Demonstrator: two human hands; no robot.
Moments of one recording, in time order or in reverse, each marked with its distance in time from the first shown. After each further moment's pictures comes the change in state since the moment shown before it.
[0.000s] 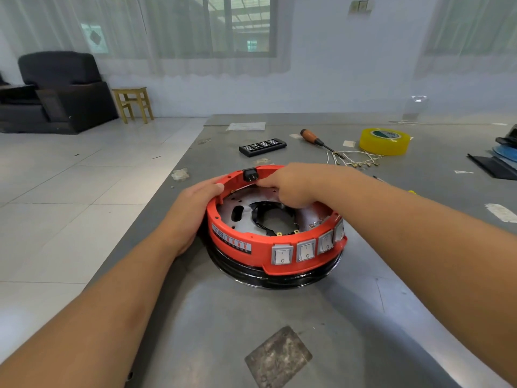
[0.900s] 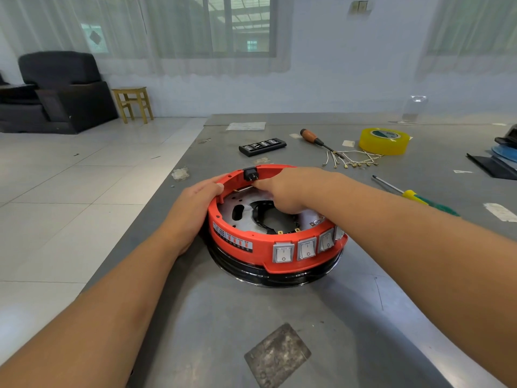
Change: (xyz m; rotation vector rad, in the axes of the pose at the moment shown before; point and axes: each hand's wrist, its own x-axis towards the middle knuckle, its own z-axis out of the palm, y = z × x) left_hand -0.004 0.003 0.002 0.137 0.024 0.001; right_hand 0.004 -0.011 0.009 -0.099 0.003 0.039
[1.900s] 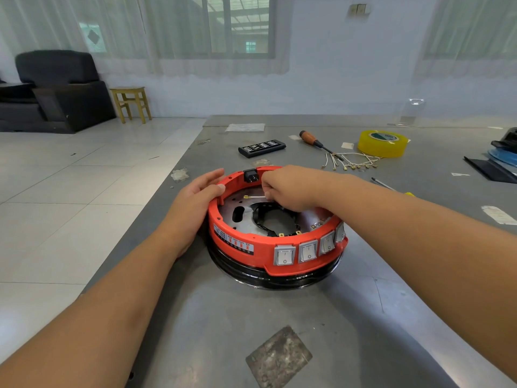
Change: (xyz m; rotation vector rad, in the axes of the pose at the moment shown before) left_hand -0.005 0.007 0.000 -0.064 0.034 0.030; right_hand 0.002 0.012 0.002 0.180 0.122 -0.122
